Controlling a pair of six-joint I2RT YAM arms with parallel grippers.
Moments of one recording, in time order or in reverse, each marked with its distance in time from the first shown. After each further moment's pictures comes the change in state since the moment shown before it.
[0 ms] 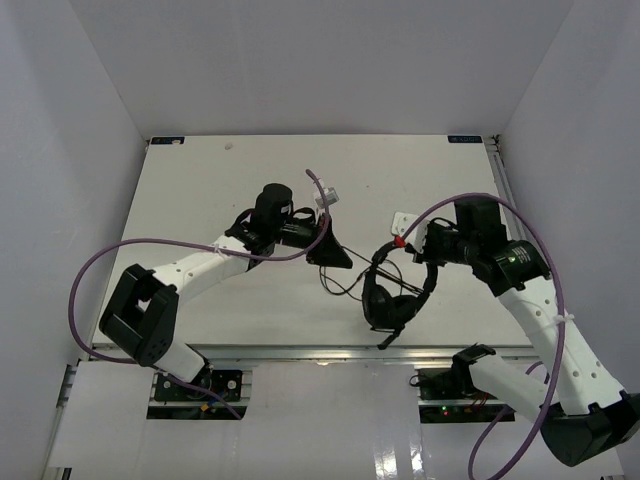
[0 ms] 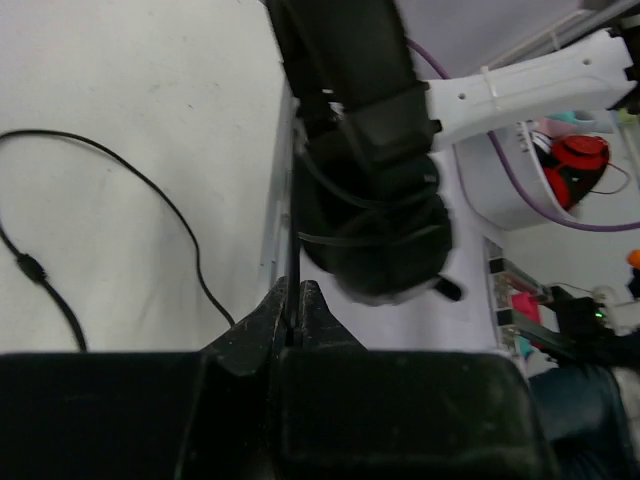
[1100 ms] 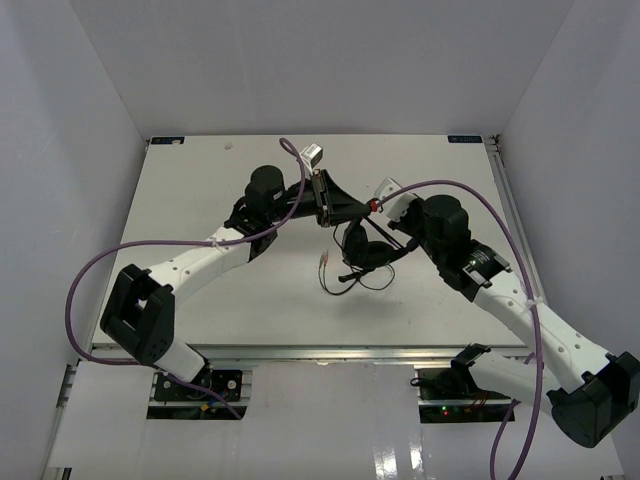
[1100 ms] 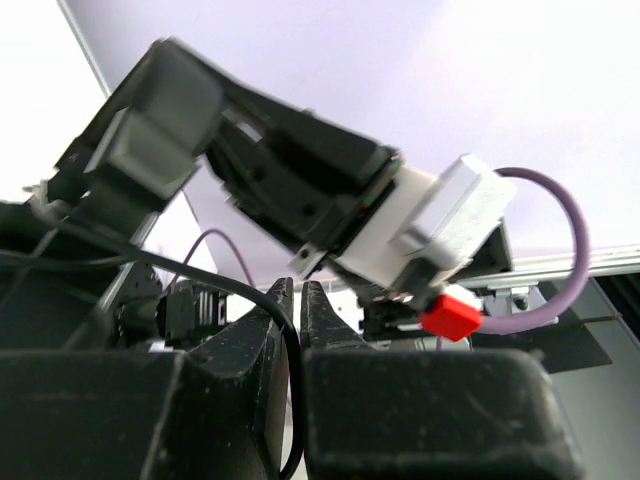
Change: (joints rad) left arm -0.012 0.007 0.117 0.307 -0.286 -1.000; right arm 0.217 0.075 -0.158 0.607 0.690 0.229
